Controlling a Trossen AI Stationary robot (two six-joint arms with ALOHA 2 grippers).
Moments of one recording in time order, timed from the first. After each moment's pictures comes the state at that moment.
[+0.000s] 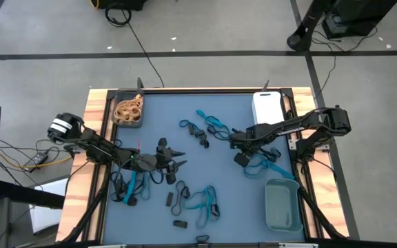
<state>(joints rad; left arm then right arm) -0.31 1.50 0.44 0.73 -0.57 -0.19 -0.07 1.57 0.81 -0.78 0.08 0.62</state>
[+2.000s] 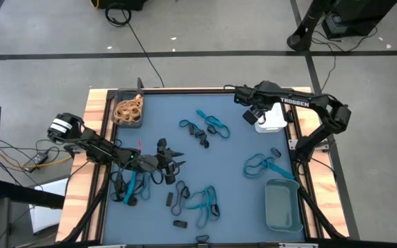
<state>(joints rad) -0.31 1.50 0.44 0.66 -0.57 -0.20 -0.53 1.57 1.21 -1.28 0.50 0.37</state>
